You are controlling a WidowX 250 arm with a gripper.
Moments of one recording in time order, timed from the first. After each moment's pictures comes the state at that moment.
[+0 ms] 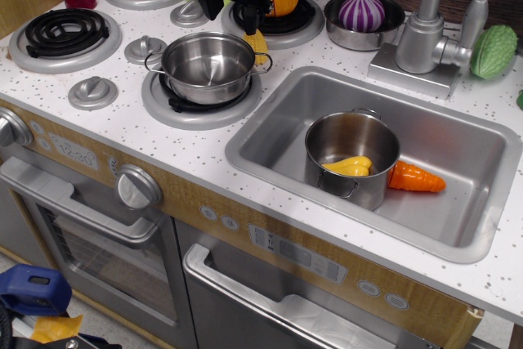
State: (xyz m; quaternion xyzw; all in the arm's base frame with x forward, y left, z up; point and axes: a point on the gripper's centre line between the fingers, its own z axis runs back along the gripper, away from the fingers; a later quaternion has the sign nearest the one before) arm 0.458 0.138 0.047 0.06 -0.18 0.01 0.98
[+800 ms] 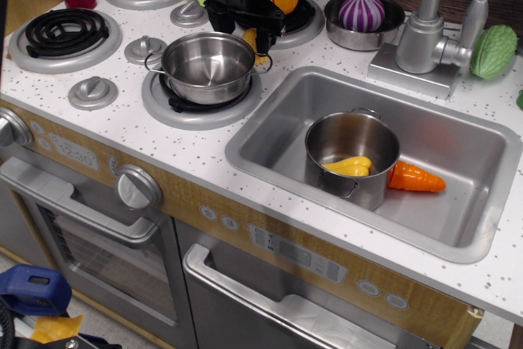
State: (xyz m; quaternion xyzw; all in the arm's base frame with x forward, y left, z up) arm 0.463 0.122 0.022 0.05 -0.18 0.00 0.98
